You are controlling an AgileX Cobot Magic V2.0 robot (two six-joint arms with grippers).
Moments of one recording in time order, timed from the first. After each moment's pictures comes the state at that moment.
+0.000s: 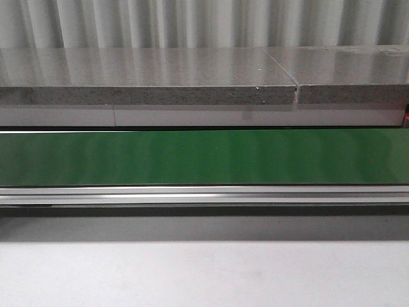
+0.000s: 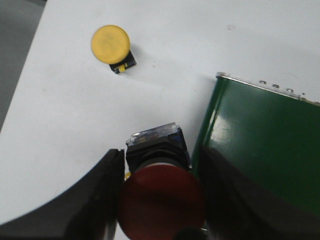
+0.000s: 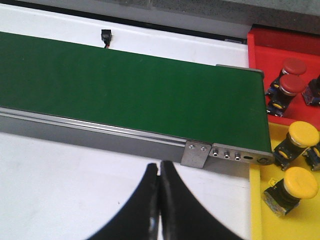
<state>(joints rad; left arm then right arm) 0.28 1.65 -1.52 -0.04 1.13 -0.01 -0.07 0.29 -0.55 0.18 0.84 -0.20</state>
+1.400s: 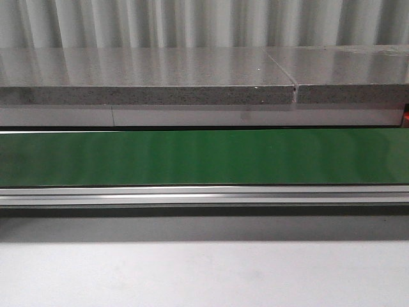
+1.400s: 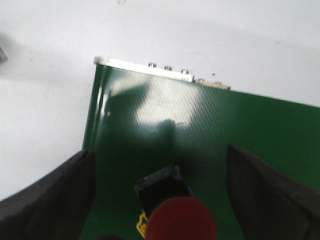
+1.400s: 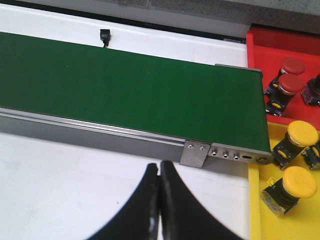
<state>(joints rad) 0.13 1.66 -1.37 -0.20 0.97 0.01 -0.07 0.29 -0.55 0.18 0.84 -0.20</state>
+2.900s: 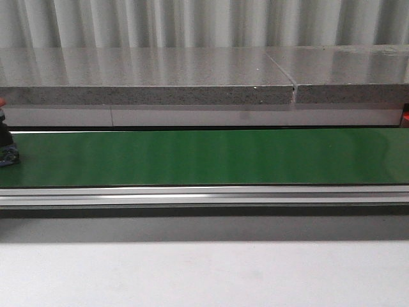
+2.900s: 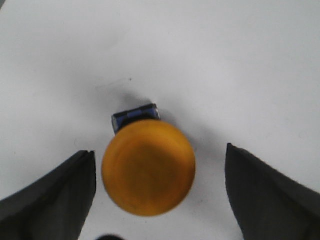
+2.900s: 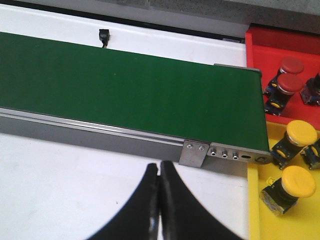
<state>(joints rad) 0.42 2.13 -1.69 -0.19 0.90 -0.03 -0.07 0.29 -0.55 0.18 0.84 -0.20</state>
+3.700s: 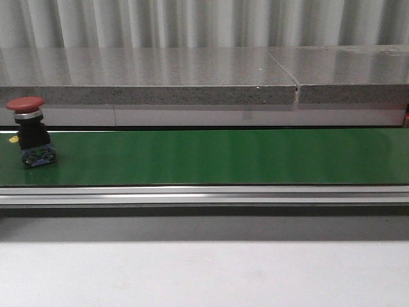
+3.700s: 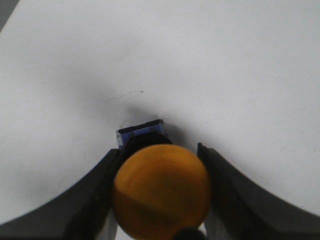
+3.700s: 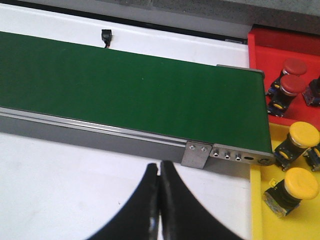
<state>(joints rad) 0.42 2.15 -1.71 -0.19 0.89 -0.02 -0.07 0.29 -0.55 0.18 0.84 -0.20</state>
